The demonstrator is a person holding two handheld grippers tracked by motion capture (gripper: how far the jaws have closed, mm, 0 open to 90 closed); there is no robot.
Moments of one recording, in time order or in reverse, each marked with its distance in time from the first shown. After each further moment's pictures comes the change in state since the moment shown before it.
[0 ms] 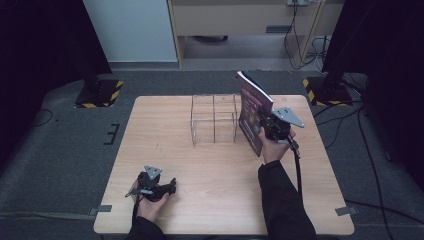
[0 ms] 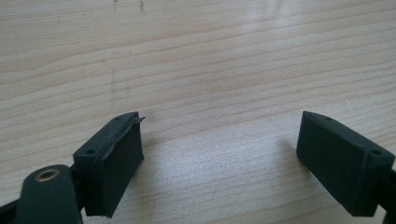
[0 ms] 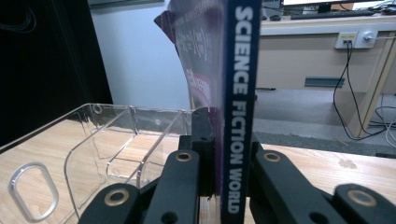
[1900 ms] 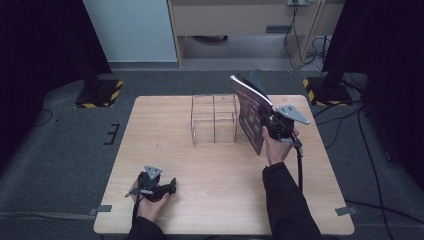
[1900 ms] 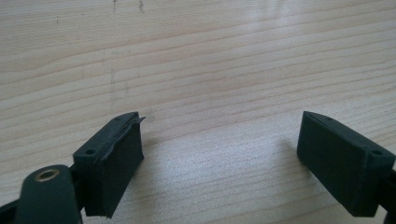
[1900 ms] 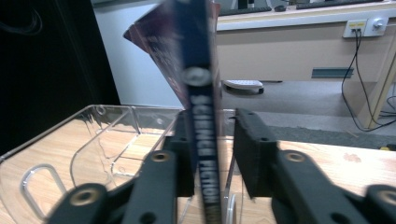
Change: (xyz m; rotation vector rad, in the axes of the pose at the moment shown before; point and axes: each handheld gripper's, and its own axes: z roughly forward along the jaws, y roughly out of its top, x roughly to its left) left arm 0.000 0.000 0.000 0.000 -0.001 0.001; right arm -0.009 0.009 -0.002 0.029 0.029 0.043
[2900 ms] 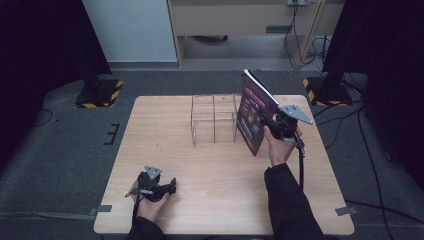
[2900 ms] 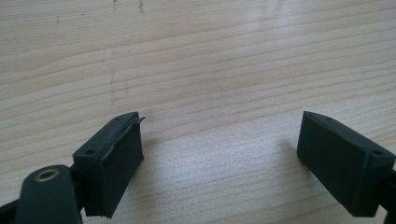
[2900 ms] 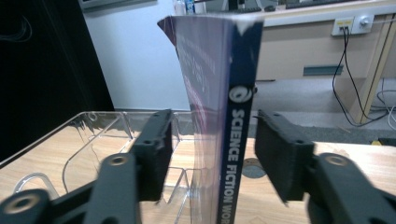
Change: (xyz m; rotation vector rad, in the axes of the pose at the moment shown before) left arm 0.000 0.000 0.000 0.000 0.000 0.000; right arm -0.005 0.004 -0.005 -0.008 -0.034 0.022
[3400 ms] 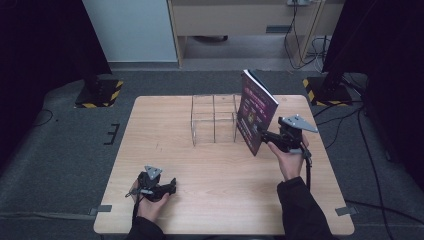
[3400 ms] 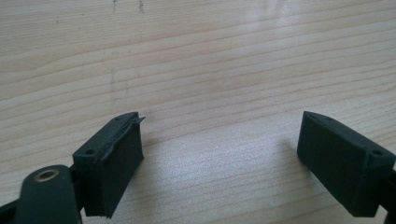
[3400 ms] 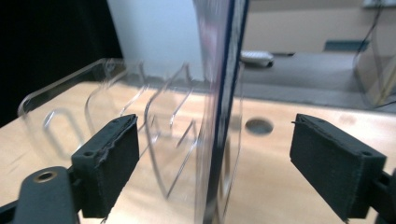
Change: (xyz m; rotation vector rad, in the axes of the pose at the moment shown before) left arm 0.000 0.000 0.000 0.000 0.000 0.000; right arm -0.009 -0.020 -0.031 0.137 0.079 -0.050
